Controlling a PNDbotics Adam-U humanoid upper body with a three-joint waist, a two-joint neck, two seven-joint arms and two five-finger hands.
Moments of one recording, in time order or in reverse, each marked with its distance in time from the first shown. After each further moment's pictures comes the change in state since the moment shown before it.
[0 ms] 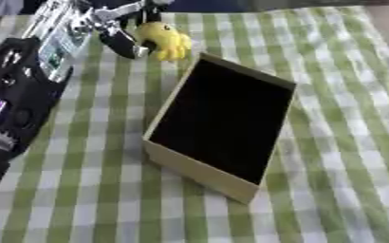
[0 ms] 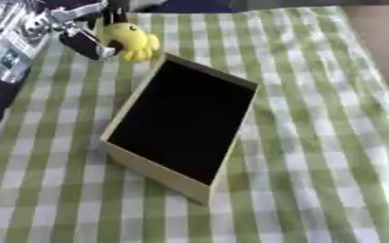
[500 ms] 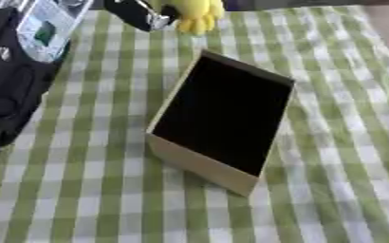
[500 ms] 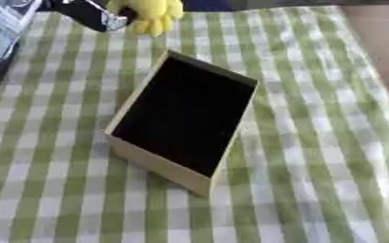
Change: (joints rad) left arm 0.014 0.005 -0.102 -0.374 0.131 0.077 -0.042; right arm 0.009 0.000 -0.004 0.000 0.008 0.000 -0.004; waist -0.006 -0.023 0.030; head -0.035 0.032
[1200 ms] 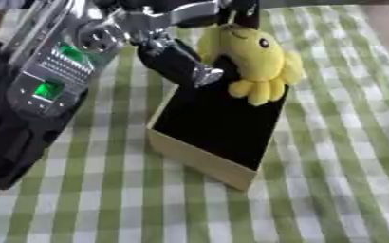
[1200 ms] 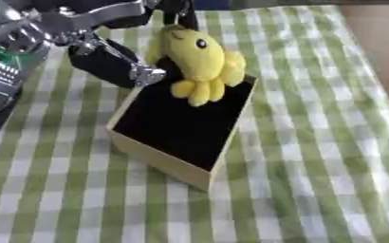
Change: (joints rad) left arm 0.100 -0.054 -0.112 -0.286 0.028 0.071 -0.088; right arm 0.008 0.000 0.000 0.000 0.002 0.000 -0.003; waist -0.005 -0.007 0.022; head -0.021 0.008
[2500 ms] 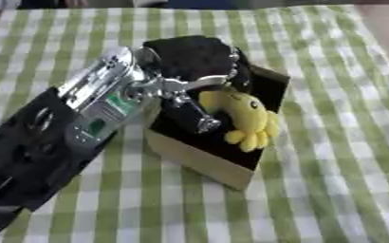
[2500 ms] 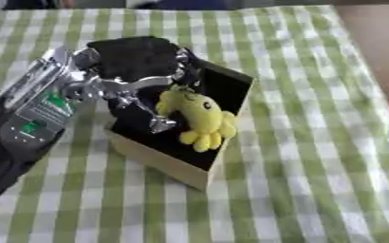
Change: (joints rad) left arm 0.061 -0.075 -0.095 0.193 -0.142 -0.080 0.012; right arm 0.010 0.009 0.000 0.000 -0.004 0.000 -0.002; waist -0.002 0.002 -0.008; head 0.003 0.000
